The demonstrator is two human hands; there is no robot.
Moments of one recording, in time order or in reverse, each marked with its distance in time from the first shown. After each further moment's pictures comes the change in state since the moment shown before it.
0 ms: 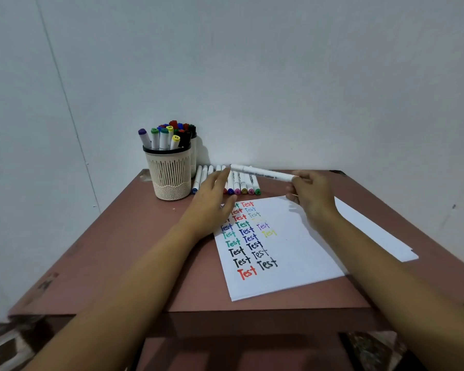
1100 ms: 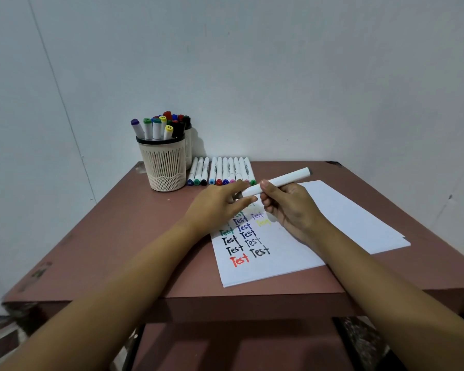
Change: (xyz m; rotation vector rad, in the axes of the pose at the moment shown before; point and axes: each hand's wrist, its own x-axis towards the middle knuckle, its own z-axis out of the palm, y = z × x) left_hand -0.012 0.030 0.002 -0.012 -0.012 0.134; right_hand -0.044 0.008 0.001 0.329 -0.475 0.053
